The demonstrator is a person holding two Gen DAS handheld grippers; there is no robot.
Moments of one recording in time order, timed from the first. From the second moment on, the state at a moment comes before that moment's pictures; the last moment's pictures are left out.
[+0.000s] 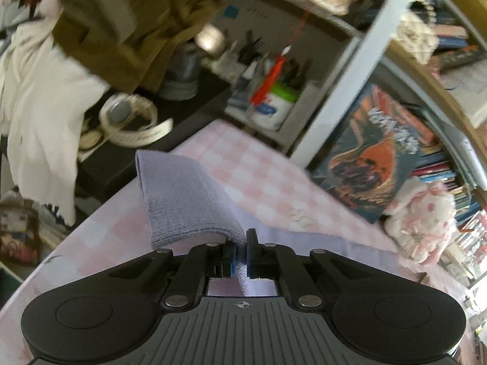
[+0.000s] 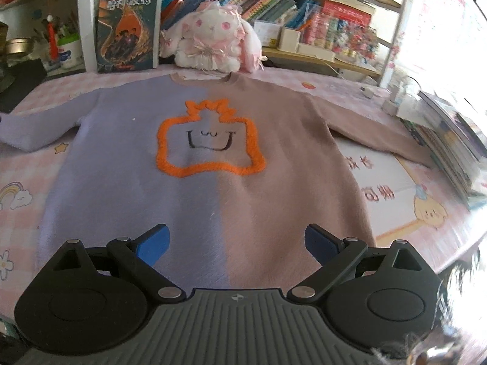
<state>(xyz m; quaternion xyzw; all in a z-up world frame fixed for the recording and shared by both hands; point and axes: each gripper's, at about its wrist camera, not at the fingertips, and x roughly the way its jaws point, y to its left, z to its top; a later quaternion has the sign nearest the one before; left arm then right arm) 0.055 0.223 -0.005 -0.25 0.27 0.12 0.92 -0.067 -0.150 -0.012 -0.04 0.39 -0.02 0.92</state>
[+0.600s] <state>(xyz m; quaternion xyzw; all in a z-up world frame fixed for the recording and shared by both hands) 0.109 -0.014 0.052 -0.13 0.24 0.07 0.96 -0.023 -0.285 -0.014 -0.02 0.37 0.13 0.92</state>
